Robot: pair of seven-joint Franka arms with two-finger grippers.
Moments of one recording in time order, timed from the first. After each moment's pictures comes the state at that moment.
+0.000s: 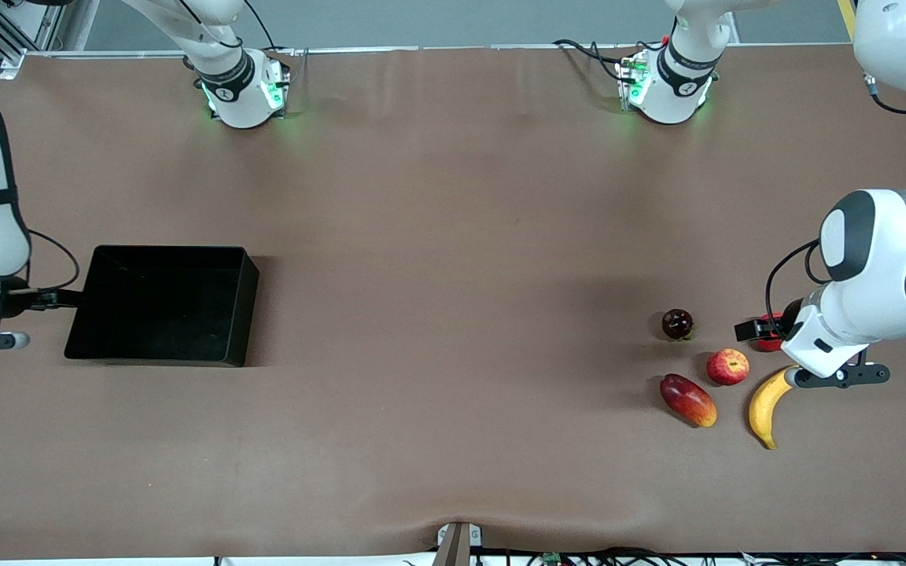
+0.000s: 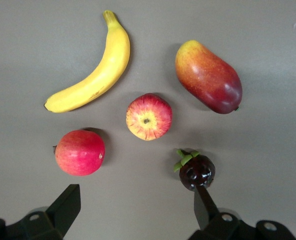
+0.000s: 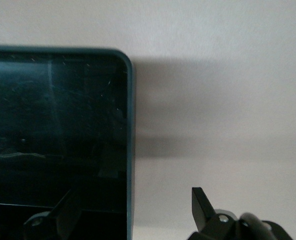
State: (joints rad) left arm 0.12 0.45 -0.17 -1.59 0.15 1.94 -0.16; right arm -0.29 0.50 -0.11 -1.76 0.02 2.06 -0.43
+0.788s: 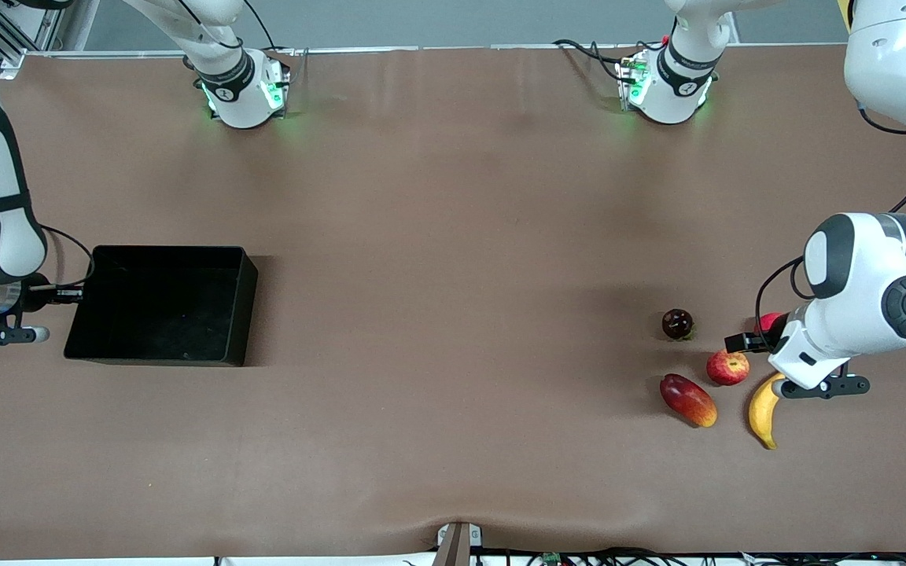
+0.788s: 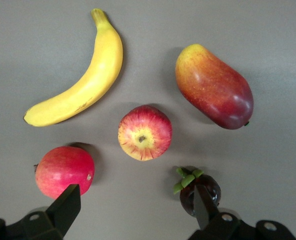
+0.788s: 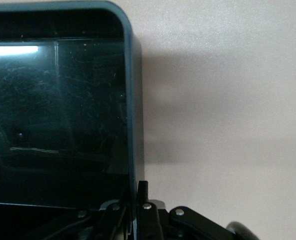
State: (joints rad) left arm 0.13 0.53 -0.18 -1.60 0.16 2.03 -0.16; right arm -0.31 0.51 -0.10 -1.80 0.06 2.07 -0.44
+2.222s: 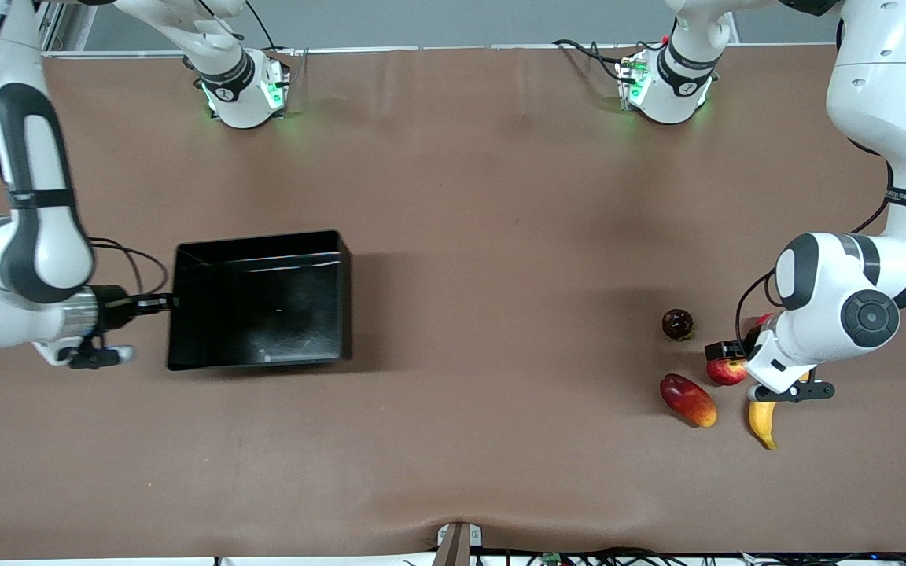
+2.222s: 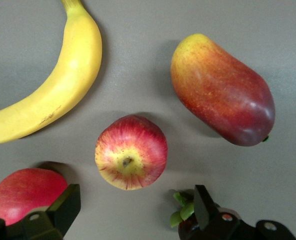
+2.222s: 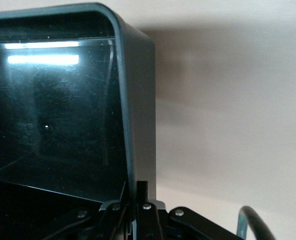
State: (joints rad) left arm 0.14 0.60 -0.18 -1.66 0.16 2.18 -0.16; right arm -0.01 0.50 -0.08 -1.63 0.37 1.72 -0.29
